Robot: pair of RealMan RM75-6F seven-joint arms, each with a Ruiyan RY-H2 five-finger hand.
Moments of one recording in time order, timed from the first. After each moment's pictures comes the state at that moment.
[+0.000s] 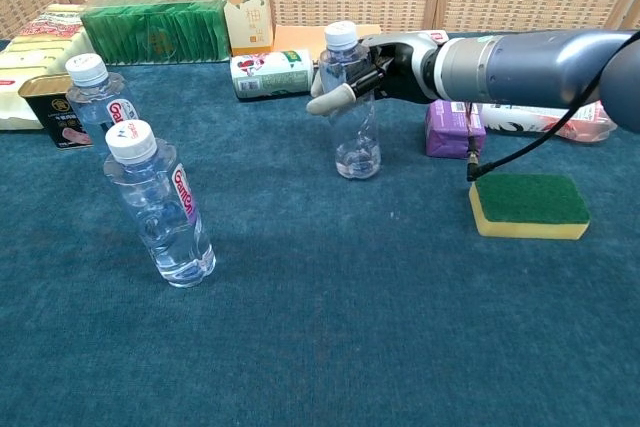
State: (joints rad) left arm -0.08 -0.99 0.01 -1.72 1.57 1.49 -0.24; right arm 1.05 -1.71 0.29 -0.97 -1.39 0.49 1.13
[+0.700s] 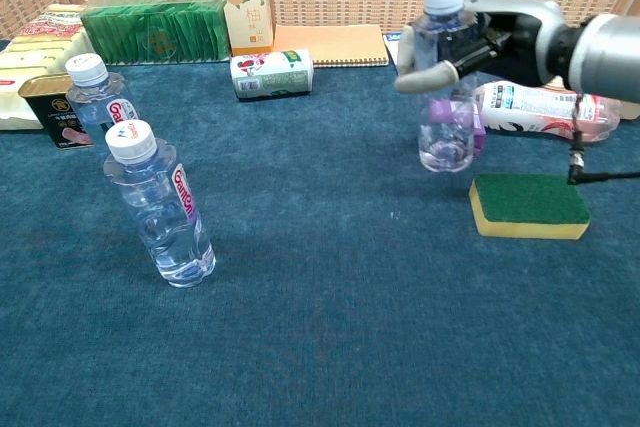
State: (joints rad) left arm -0.08 -0.99 0.04 -1.74 1.65 1.50 -0.23; right arm 0.81 -1.45 0.19 -1.35 -1.44 0.82 1.00
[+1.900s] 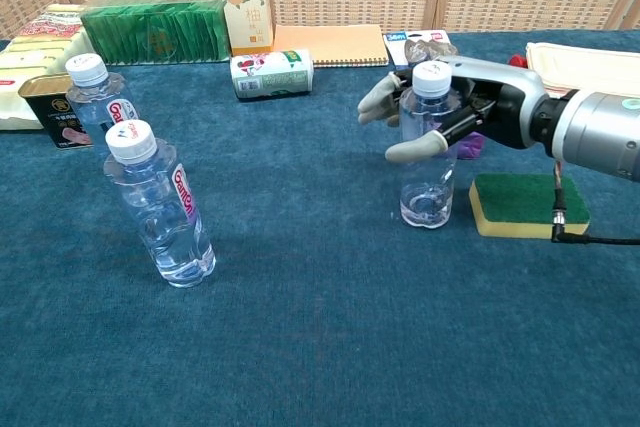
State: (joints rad) left arm -0.09 -0.98 0.04 -1.73 1.65 1.50 -0.25; right arm 0.77 -1.58 0.10 -1.23 -1.54 0.91 1.06
